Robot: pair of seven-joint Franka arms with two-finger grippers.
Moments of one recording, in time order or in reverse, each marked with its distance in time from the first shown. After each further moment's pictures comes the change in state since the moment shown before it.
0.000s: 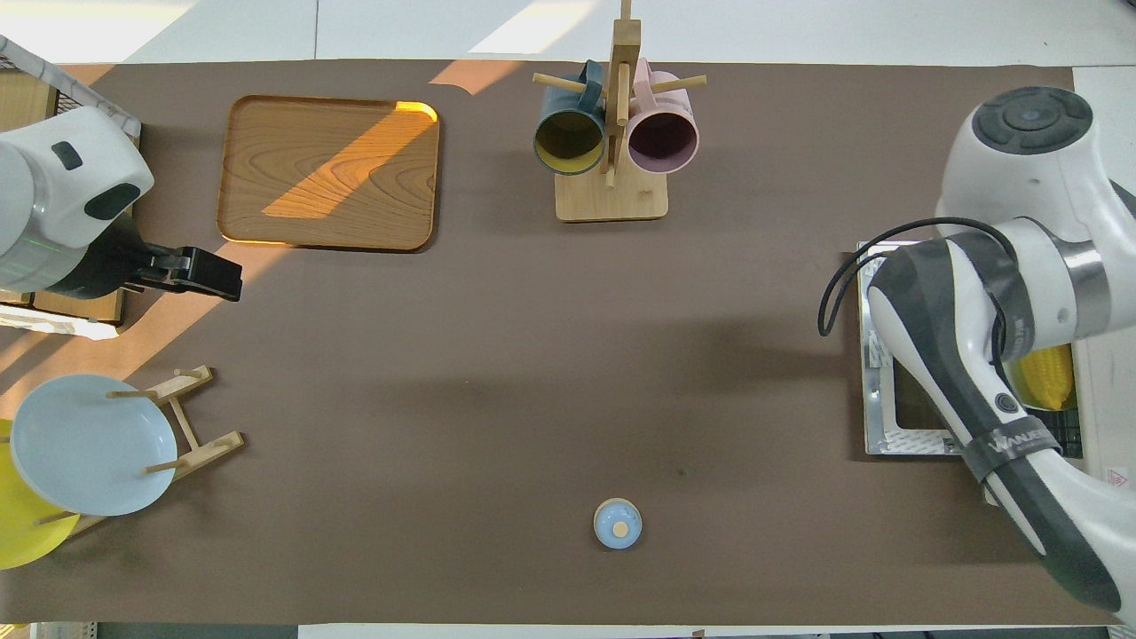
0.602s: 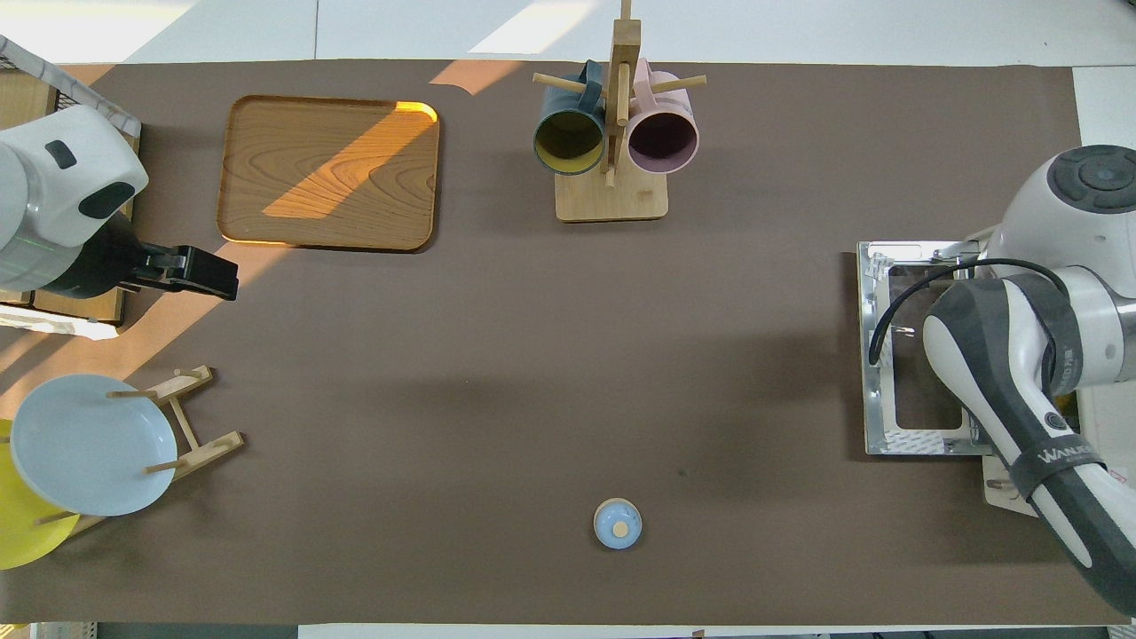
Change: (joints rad) left arm 0.001 0.000 0.005 0.001 0.000 0.000 0.000; right arm -0.103 -0.051 0.002 -0.168 0.000 0.190 -0.105
